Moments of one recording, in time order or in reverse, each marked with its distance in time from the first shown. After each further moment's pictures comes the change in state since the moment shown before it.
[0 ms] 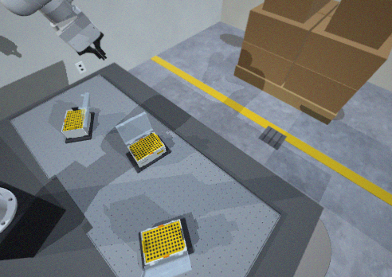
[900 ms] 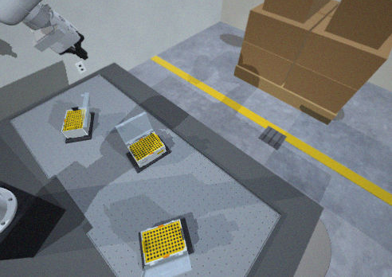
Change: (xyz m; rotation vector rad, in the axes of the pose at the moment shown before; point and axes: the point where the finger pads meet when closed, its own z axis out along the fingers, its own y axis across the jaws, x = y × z) arm -0.076 0.049 -0.002 0.044 -0.109 0.248
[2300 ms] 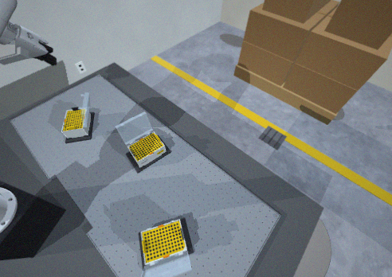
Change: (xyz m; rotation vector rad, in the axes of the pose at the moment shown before) arm -0.065 0.126 -0.006 -0.074 -0.161 0.355
